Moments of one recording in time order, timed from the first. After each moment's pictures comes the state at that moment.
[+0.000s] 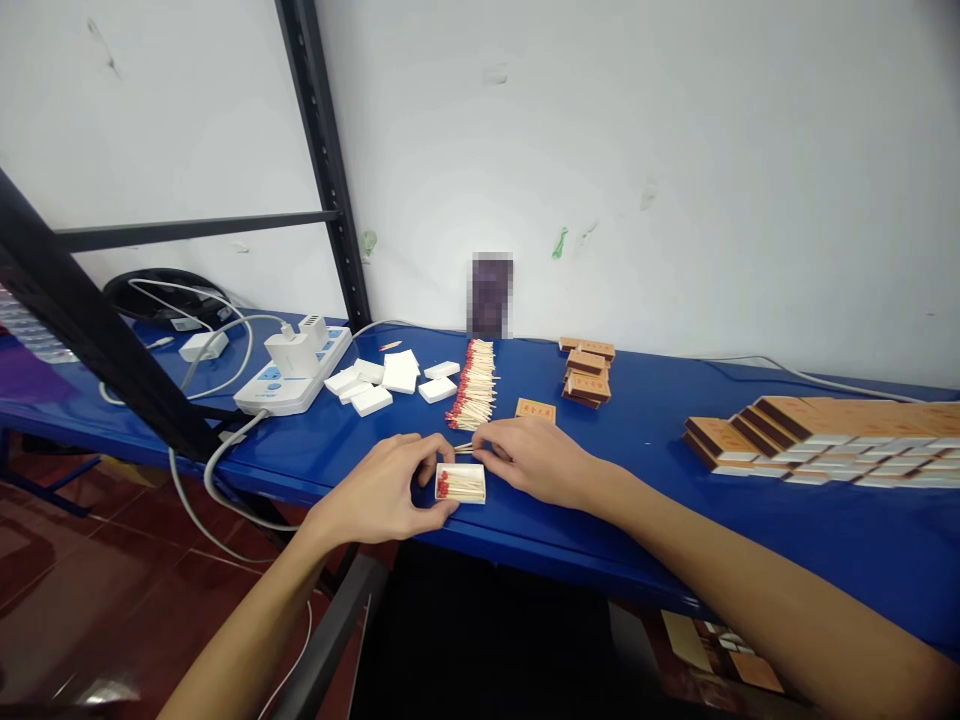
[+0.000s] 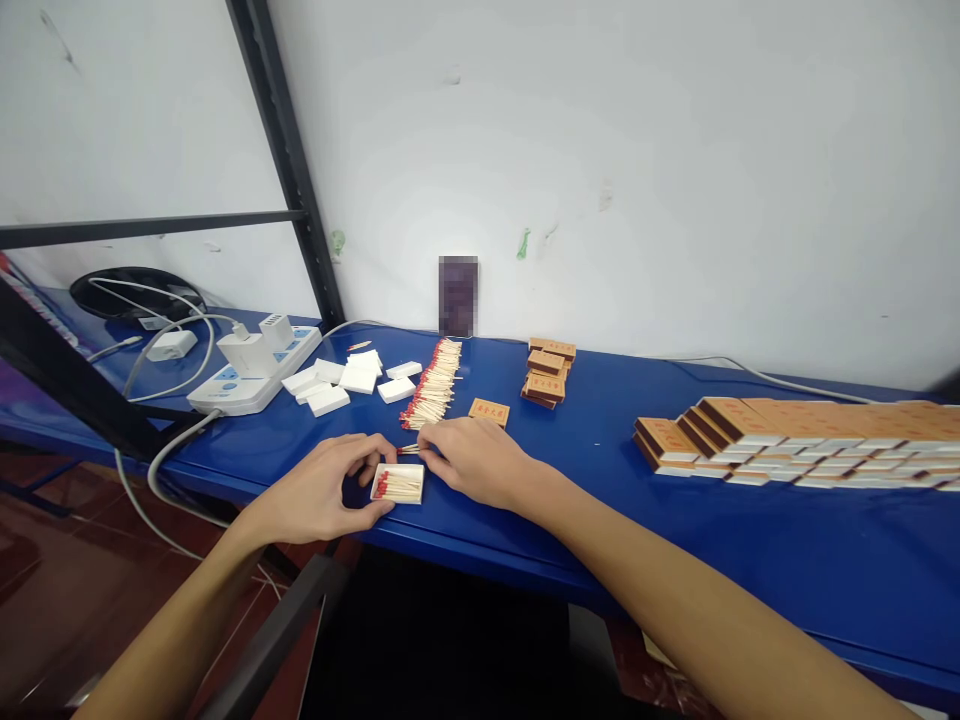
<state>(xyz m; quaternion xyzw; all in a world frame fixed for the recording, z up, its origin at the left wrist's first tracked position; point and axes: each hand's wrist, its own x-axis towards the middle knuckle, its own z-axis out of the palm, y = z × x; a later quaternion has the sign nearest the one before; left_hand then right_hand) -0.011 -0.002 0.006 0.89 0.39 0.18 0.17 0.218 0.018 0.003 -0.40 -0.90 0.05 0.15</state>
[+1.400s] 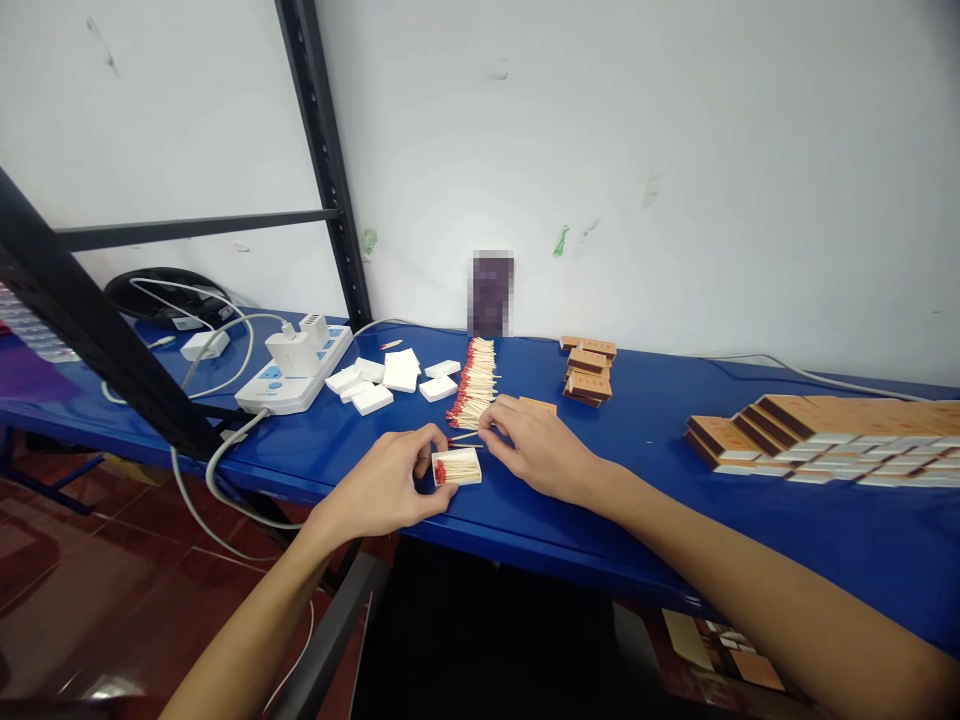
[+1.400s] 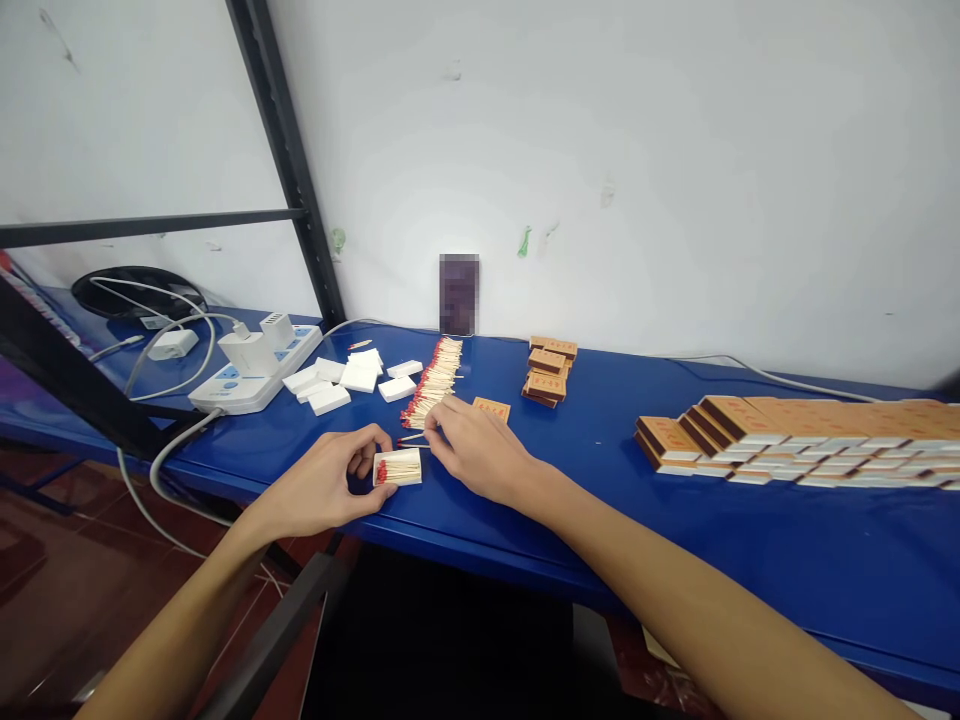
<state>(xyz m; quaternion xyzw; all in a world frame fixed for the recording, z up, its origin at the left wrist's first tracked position) -0.005 -0.001 0.006 0.86 0.42 0.22 0.20 0.216 0.021 -0.001 -0.44 -0.87 0.05 0.24</state>
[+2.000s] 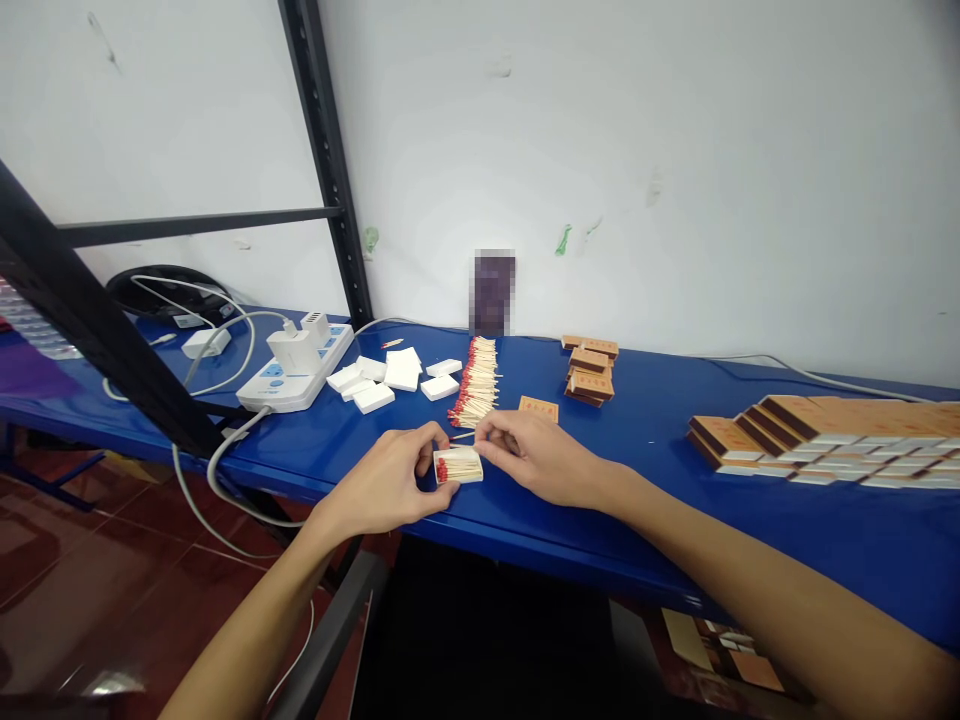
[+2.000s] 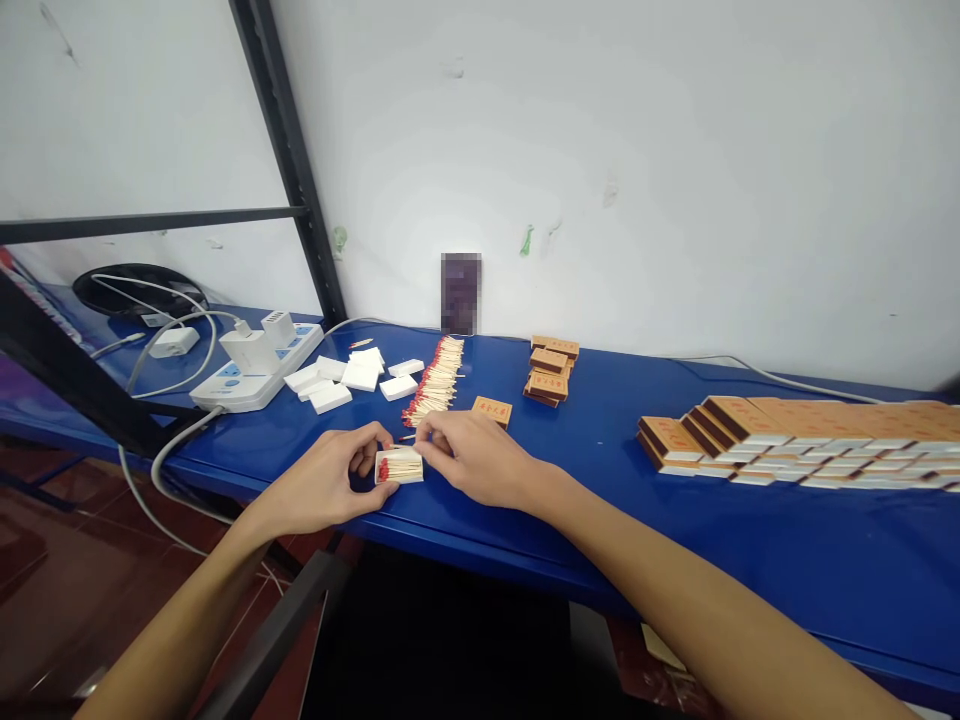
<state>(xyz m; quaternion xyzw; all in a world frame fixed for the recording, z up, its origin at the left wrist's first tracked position) -0.005 -0.001 0.007 0.85 0.42 0.22 0.21 0.216 0.012 0.010 -0.40 -0.87 0.16 0.24</state>
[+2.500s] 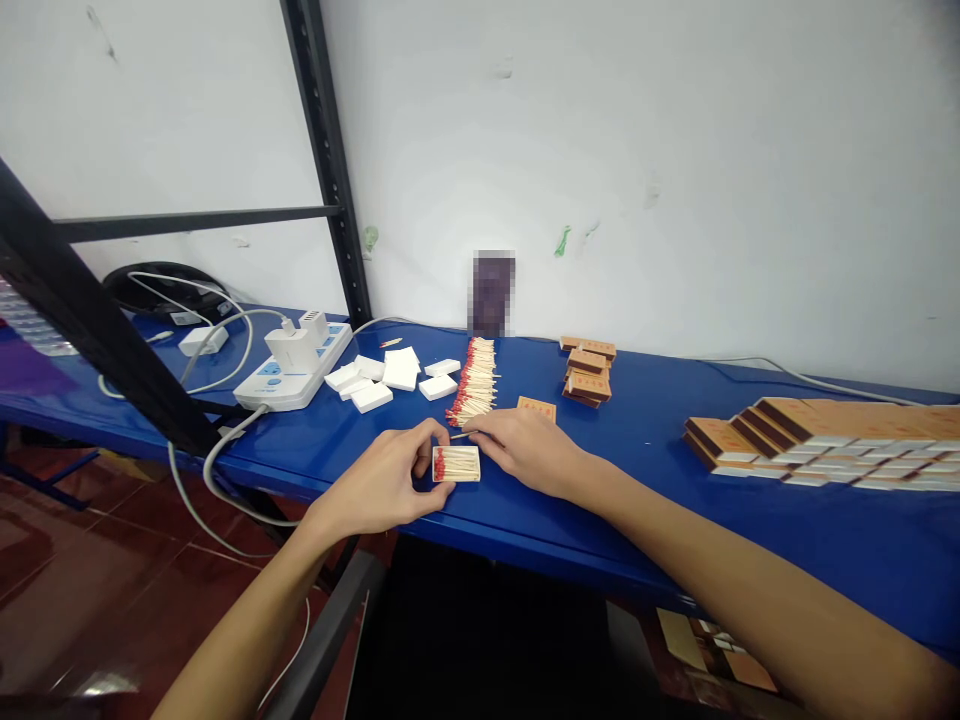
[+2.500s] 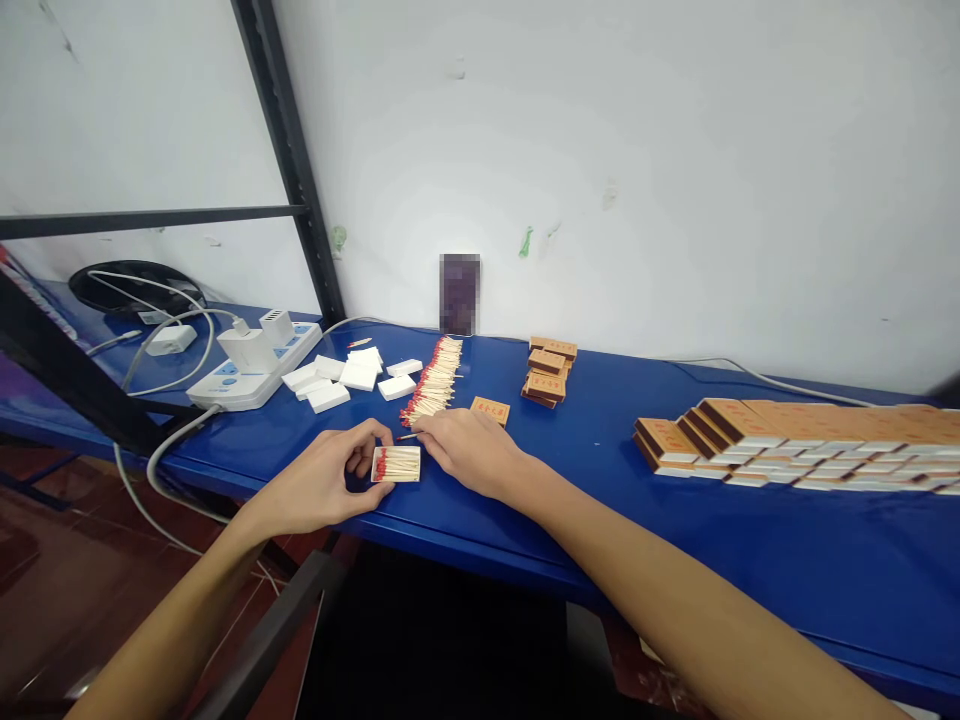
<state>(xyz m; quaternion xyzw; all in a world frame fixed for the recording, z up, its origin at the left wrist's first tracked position) -0.005 -0.002 0.009 0.86 0.40 0.23 0.21 0.215 0.032 -0.008 -0.40 -0.89 0.05 0.18</state>
